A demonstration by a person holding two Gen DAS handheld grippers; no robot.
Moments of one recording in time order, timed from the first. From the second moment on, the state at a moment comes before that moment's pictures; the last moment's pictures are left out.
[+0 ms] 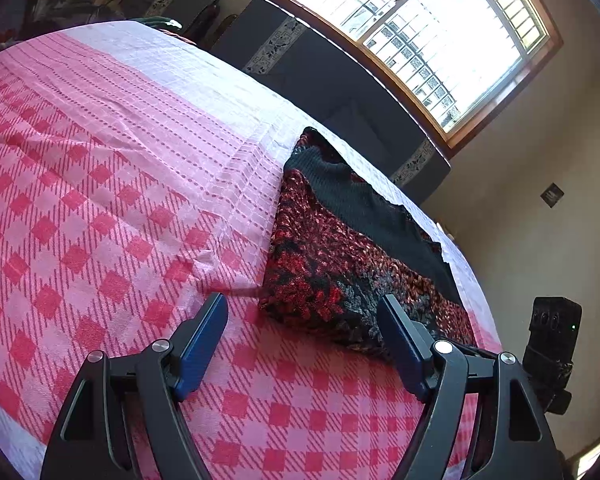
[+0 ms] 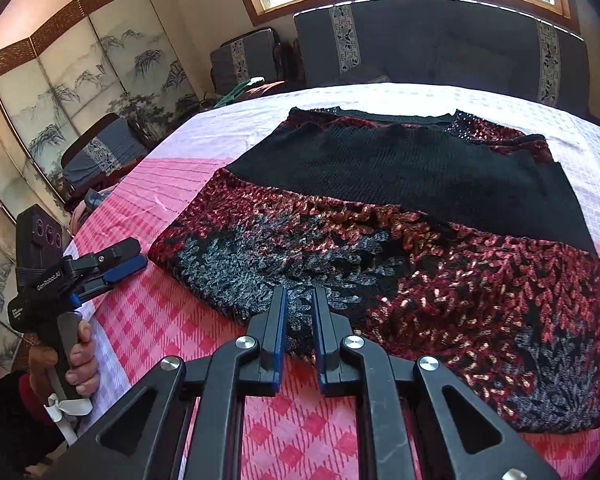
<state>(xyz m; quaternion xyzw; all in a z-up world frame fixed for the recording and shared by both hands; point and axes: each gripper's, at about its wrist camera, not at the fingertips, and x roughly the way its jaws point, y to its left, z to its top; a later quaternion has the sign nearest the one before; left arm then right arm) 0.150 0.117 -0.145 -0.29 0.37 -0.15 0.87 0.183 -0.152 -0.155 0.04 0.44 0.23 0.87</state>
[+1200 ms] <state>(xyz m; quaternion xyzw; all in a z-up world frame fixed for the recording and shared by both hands) 0.188 0.117 -0.143 -0.18 0.43 -0.16 0.87 0.161 -0.203 -0.166 0.13 0.43 0.26 0.86</state>
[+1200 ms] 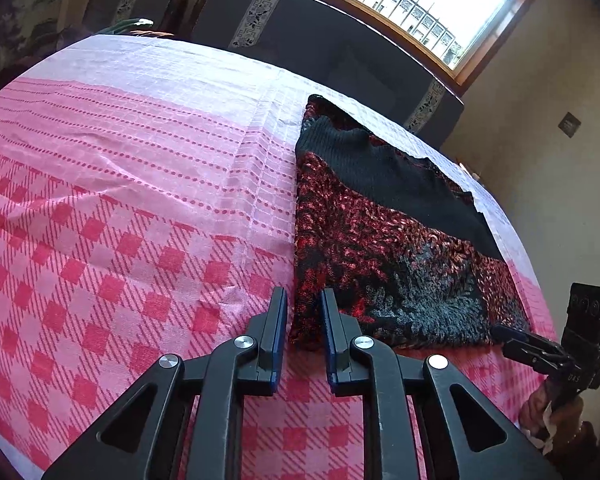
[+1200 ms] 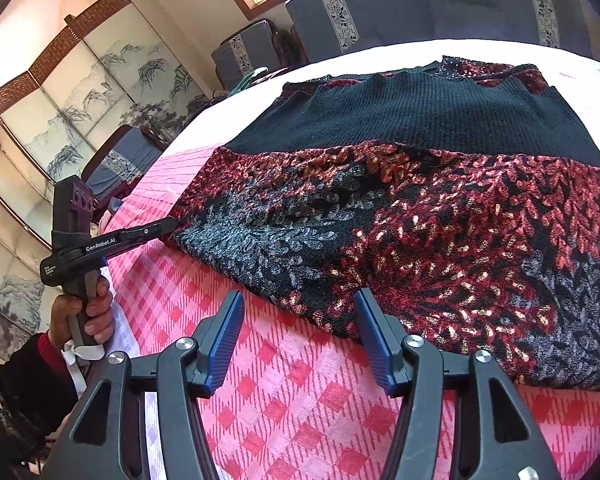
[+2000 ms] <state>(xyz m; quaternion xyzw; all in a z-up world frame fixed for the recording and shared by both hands) 0.199 0.047 -0.116 0.04 0.38 -0.02 0.92 0.183 -0.219 -0.171 0.01 0.44 0.06 0.90</state>
